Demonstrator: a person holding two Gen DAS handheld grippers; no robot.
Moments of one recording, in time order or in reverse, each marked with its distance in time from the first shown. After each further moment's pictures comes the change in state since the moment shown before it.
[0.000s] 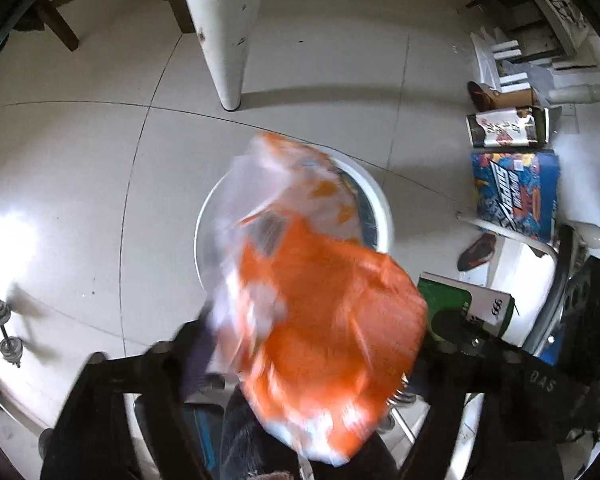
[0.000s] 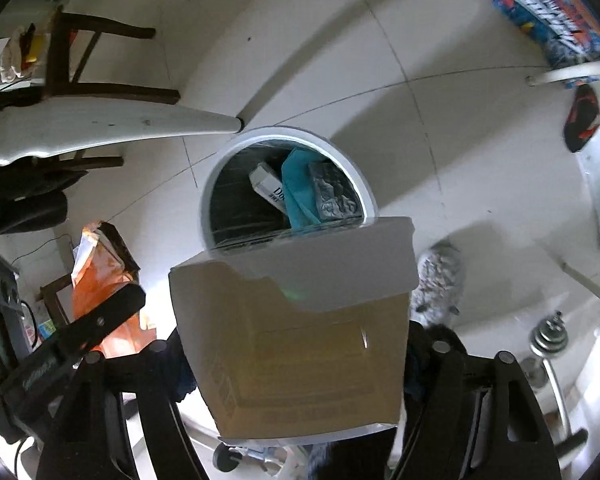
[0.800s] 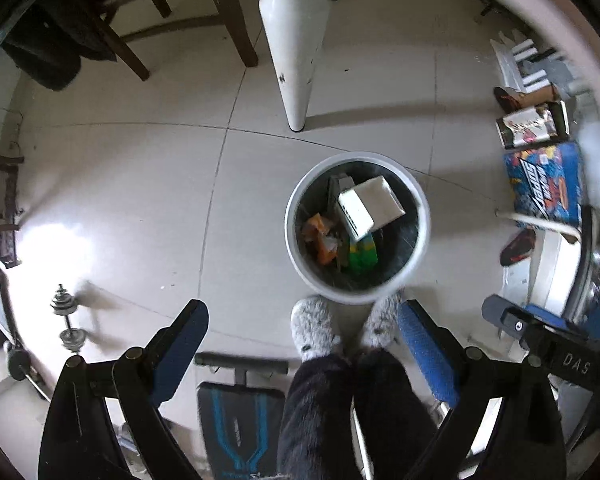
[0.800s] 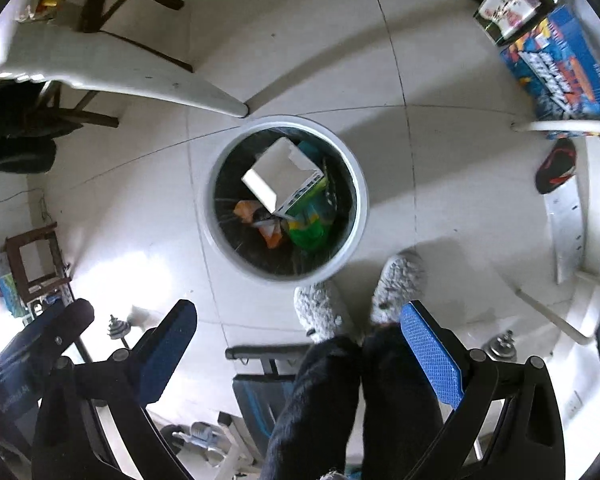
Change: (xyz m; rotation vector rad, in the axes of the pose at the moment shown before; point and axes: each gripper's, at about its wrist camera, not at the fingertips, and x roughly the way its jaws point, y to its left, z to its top) left arm -0.126 0.007 -0.071 0.034 -0.084 0.232; right arm -0.095 0.070 -0.067 -0.174 -0.019 -0.171
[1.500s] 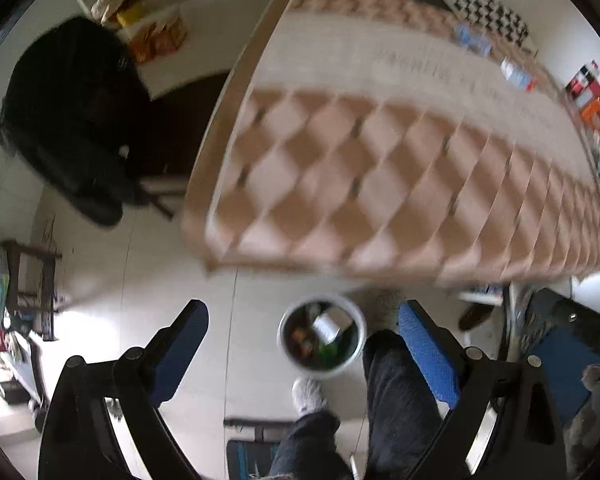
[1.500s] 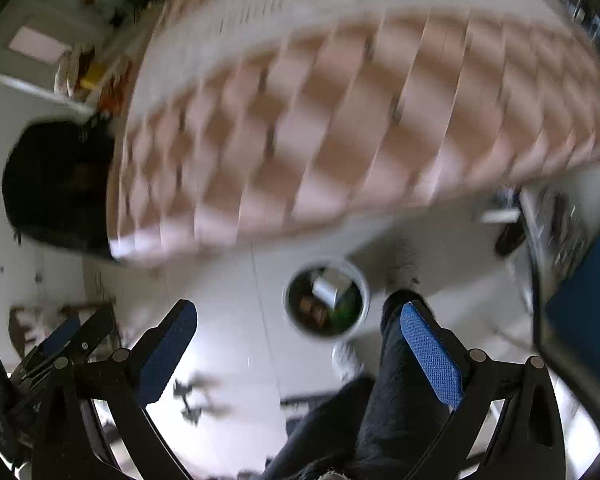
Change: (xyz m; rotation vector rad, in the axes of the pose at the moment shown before) left arm -0.286 -0.091 0.100 0.092 -0.355 0.021; right arm -0.375 -0.005 0.044 0.089 -0.377 0.091
